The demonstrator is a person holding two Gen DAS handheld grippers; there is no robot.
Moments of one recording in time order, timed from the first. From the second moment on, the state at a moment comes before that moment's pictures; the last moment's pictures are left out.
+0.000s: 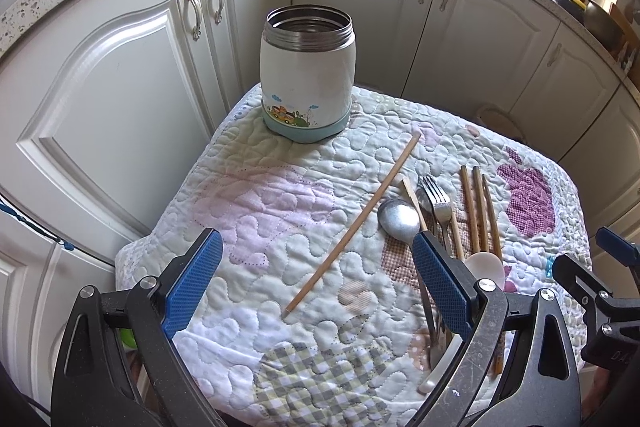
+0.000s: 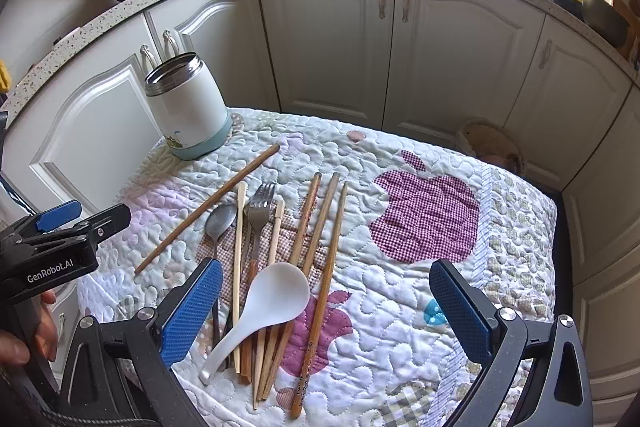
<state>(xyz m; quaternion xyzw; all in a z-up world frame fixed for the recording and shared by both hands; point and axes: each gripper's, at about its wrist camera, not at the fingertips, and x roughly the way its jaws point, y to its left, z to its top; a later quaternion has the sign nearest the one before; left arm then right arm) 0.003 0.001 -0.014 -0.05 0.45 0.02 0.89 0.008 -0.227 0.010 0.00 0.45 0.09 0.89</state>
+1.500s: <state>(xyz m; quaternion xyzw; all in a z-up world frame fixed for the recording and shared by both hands) -0.009 -0.011 -0.001 -0.05 0.46 -0.05 0.88 -0.002 -0.229 0.008 0.01 0.46 0.11 0.88</state>
